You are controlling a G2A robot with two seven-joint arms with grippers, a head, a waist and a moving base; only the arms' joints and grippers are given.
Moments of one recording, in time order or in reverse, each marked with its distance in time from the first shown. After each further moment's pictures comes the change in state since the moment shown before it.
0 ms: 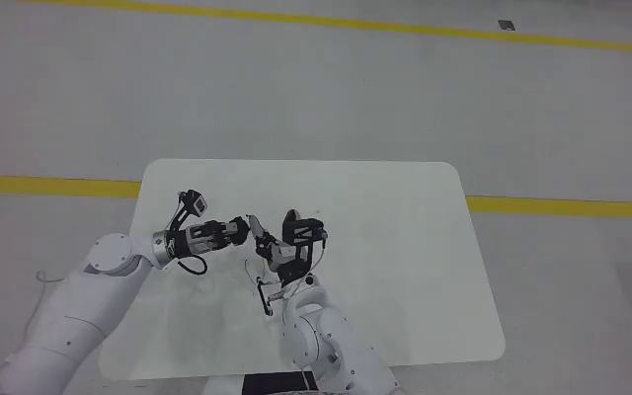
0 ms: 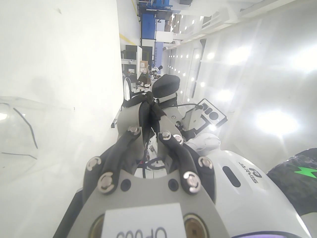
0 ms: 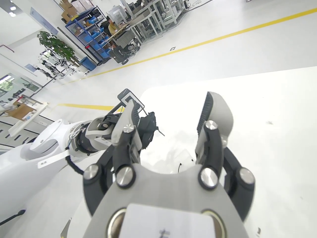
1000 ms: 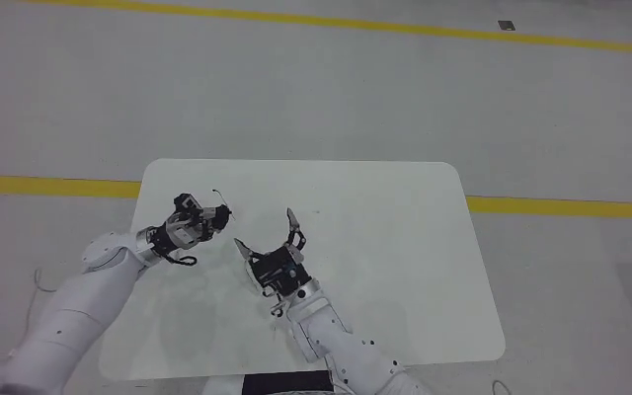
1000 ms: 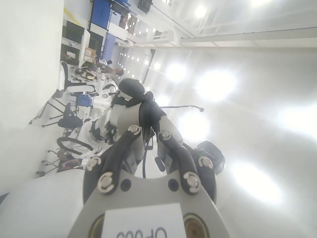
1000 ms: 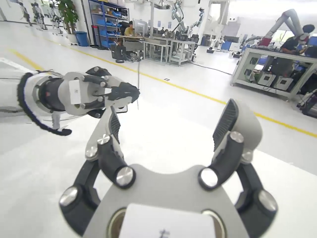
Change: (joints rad) left arm -0.052 -0.022 0.000 0.162 -0.401 0.243 -0.161; right arm 0.209 0.169 -0.203 0.211 -0.370 0.083 -0.283
